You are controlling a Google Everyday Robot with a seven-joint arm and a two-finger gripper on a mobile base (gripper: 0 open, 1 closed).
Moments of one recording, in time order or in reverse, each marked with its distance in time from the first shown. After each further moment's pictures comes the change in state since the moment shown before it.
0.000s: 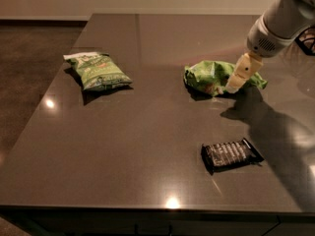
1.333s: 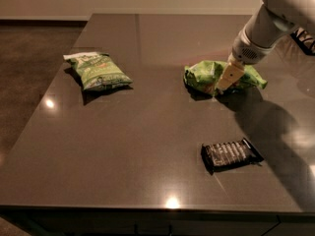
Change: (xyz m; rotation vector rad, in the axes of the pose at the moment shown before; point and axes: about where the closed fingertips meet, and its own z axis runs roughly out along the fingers) arm -0.013 -0.002 0.051 -0.051 0.004 -0.032
